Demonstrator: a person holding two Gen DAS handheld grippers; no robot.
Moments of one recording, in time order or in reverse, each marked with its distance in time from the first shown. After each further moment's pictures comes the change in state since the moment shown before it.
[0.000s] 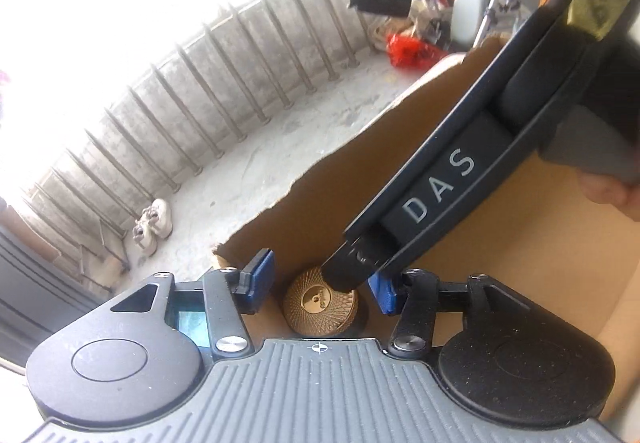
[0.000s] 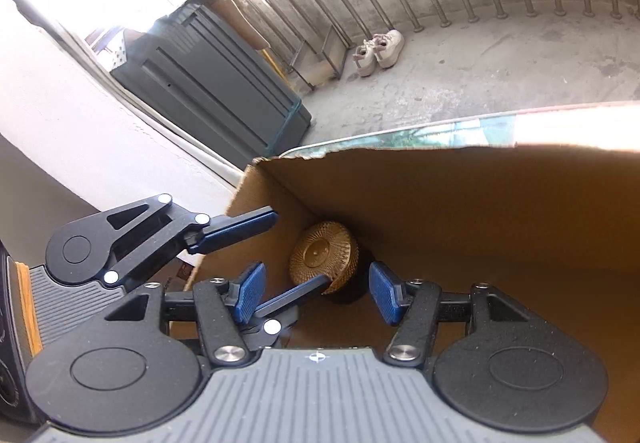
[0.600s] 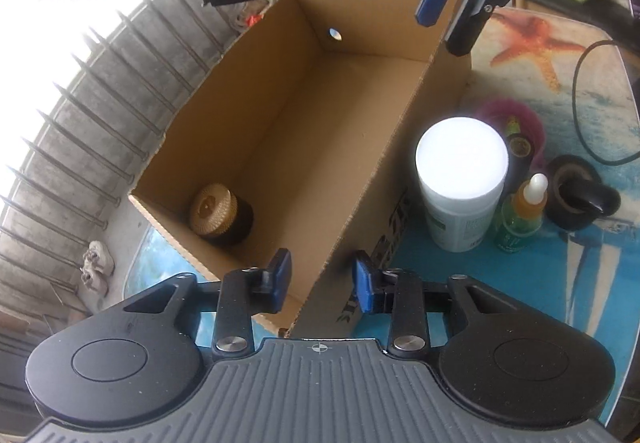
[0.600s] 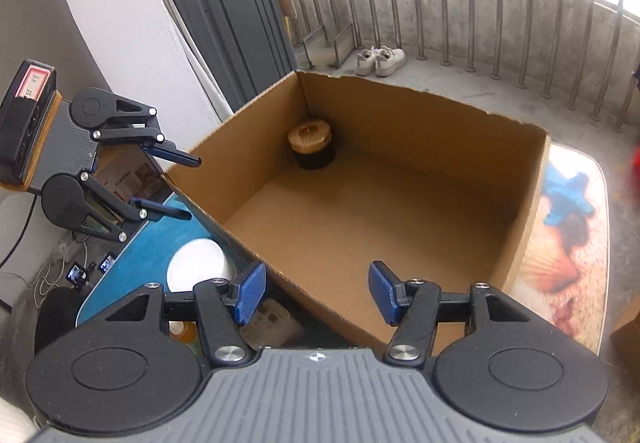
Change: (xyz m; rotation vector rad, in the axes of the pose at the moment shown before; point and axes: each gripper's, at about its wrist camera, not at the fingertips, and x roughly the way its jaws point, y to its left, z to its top) left arm -0.031 -0.008 -0.075 0.344 0.107 -0.264; right arm -0.124 0.050 -0.119 -0.281 0.066 -0.180
